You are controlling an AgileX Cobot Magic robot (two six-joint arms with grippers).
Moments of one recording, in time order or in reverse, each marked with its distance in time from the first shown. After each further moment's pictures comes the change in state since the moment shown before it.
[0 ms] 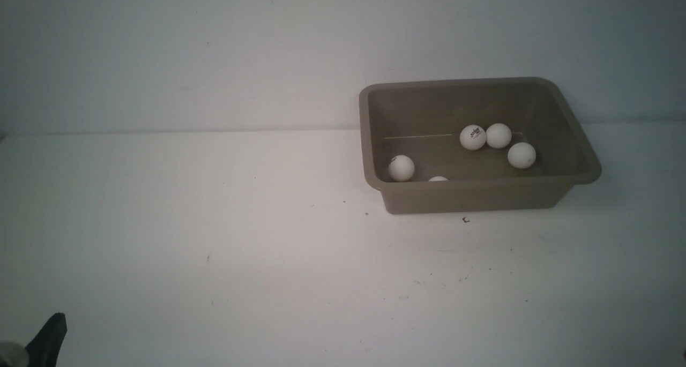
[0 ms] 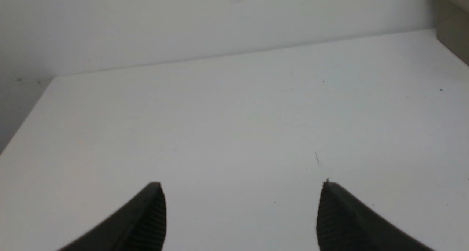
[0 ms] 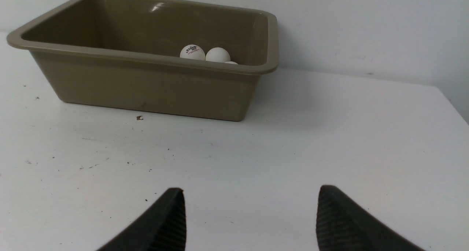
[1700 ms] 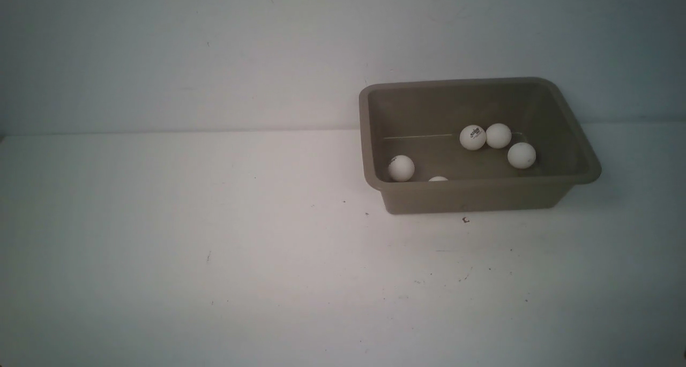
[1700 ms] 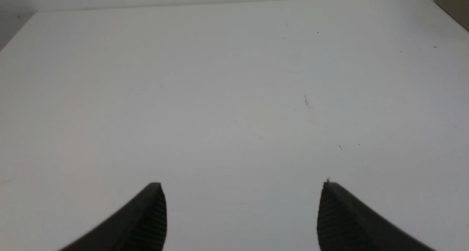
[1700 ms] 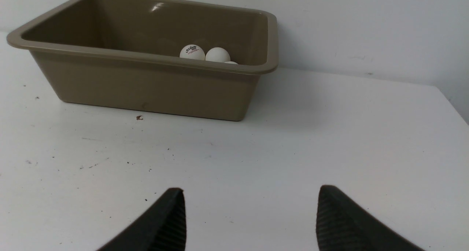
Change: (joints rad) right arm 0.000 0.000 0.000 0.000 0.000 0.000; left arm 0.000 -0.223 0.077 0.101 0.239 -0.176
